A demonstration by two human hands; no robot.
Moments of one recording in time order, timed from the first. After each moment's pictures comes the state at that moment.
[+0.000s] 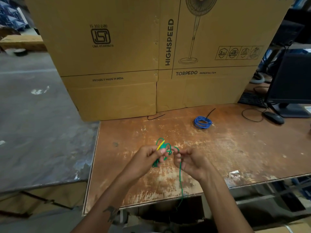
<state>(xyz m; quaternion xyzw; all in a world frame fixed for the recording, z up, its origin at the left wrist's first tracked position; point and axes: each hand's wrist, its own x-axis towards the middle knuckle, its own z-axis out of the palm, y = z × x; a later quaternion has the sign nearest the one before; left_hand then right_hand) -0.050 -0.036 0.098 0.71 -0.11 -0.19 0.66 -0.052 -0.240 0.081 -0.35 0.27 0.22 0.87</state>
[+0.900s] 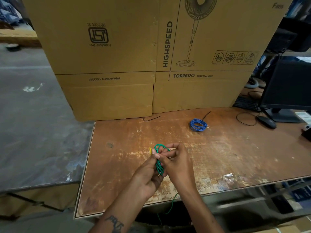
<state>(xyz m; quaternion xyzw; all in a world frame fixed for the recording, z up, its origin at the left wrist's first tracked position) -0.074 -0.082 0.096 0.35 0.24 -0.26 0.87 -0.092 -0.182 0.113 -0.79 0.16 -0.09 0.58</state>
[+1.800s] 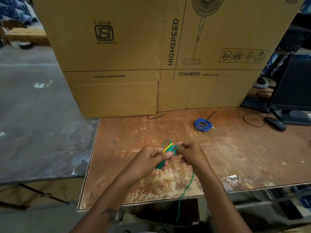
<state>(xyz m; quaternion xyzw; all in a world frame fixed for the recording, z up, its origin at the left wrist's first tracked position) -0.060 -0.052 0.119 0.70 -0.14 -0.23 0.66 -0.040 -0.252 0.090 -0.80 0.18 0.09 0.57</state>
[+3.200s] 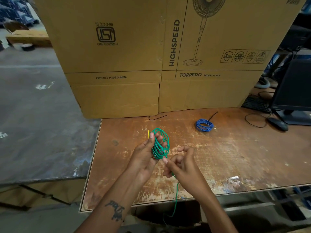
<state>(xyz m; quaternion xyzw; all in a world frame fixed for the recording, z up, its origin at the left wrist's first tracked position) -0.048 -0.066 0.126 0.40 0.17 -0.18 0.89 -0.103 -0.213 0.100 -0.74 0.01 0.05 0.67</state>
